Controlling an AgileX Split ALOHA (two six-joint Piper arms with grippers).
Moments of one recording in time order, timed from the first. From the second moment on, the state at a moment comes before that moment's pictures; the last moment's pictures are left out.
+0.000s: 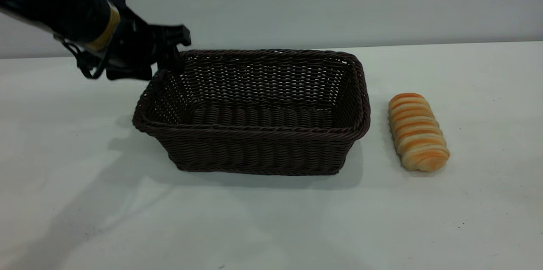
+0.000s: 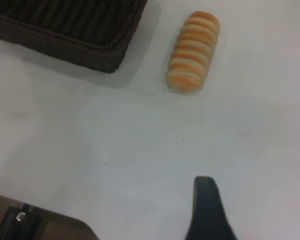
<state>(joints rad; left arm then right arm) -0.25 2.07 -1.12 1.77 -0.18 -2.12 0.06 0.49 -0.59 0.24 0.93 -0.26</state>
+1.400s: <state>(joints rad) -0.23 1.64 -1.09 1.78 -0.08 -2.06 0.06 1.32 -0.70 1.09 0.43 -1.01</state>
